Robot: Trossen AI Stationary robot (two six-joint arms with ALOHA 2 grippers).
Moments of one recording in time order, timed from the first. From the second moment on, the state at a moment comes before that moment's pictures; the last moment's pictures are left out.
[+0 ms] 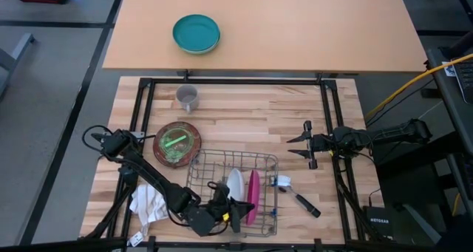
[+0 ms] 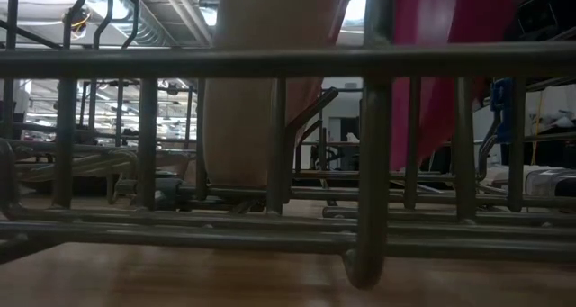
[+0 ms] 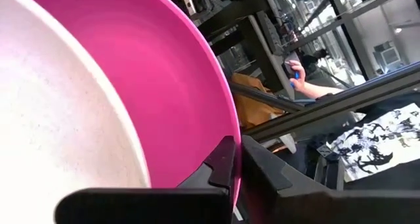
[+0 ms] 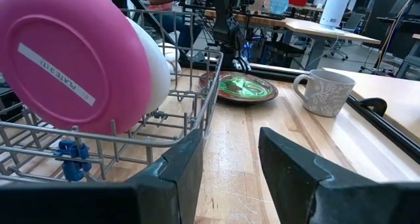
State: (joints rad) left arm -0.67 1.98 1.44 0.26 -0.87 -1.27; right arm 0.14 0.29 0.01 0.20 0.06 -0.14
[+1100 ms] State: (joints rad) left arm -0.68 1.77 1.44 0.26 -0.85 -0.67; right arm 0.14 0.29 0.01 0.20 0.06 -0.14
